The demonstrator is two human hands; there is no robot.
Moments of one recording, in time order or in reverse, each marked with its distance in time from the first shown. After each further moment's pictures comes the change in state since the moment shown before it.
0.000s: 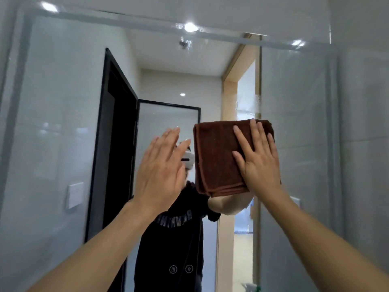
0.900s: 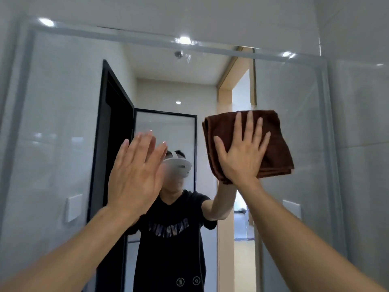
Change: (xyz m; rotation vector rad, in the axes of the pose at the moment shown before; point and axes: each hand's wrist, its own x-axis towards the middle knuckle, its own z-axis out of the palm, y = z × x) left_hand 0.005 -0.059 -0.004 0.284 -0.056 -0.070; right_hand 0.049 -0.056 0.000 0.045 0.054 0.330
